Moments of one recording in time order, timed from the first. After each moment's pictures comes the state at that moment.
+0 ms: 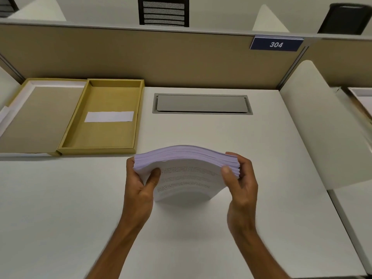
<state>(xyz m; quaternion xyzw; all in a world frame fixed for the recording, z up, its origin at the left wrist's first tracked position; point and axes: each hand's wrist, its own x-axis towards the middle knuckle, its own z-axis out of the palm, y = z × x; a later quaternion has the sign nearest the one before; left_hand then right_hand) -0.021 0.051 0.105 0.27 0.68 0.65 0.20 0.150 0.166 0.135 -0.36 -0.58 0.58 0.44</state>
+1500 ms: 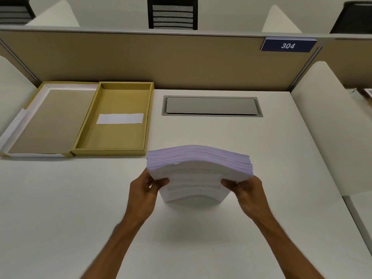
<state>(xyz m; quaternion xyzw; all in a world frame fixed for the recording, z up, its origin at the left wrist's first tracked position) -0.053 0.036 0.079 0.28 0.75 0.55 0.24 0.164 0.217 0.079 -0.35 -0.67 0.60 0.27</state>
